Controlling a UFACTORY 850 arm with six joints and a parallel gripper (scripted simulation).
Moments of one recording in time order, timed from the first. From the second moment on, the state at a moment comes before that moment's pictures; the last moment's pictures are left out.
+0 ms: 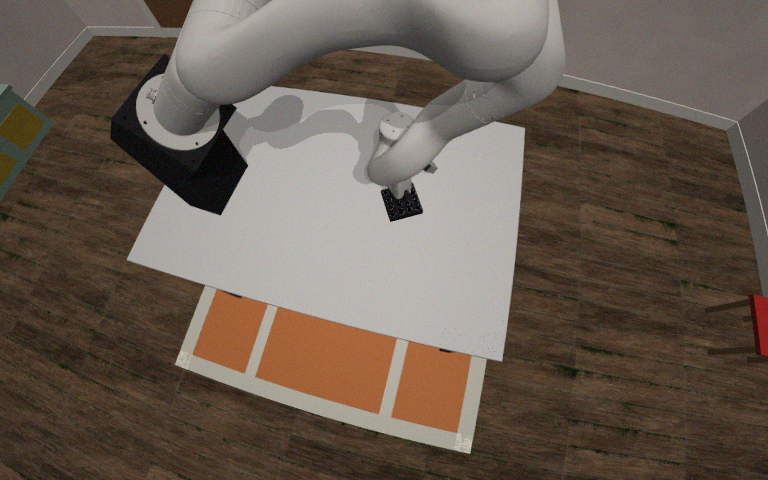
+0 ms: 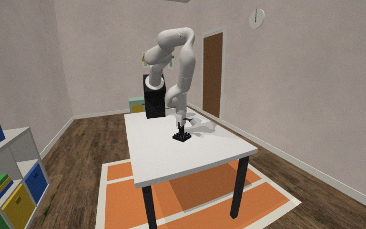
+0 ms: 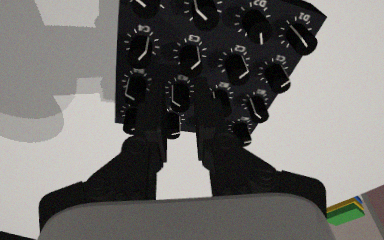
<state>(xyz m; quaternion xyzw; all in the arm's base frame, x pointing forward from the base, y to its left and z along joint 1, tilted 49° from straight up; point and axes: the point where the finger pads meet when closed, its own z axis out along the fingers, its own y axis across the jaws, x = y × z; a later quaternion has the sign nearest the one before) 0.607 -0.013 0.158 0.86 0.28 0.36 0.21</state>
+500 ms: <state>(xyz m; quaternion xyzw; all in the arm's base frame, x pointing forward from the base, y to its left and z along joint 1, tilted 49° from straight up) 0.607 -0.013 0.159 0.86 0.28 0.36 0.21</state>
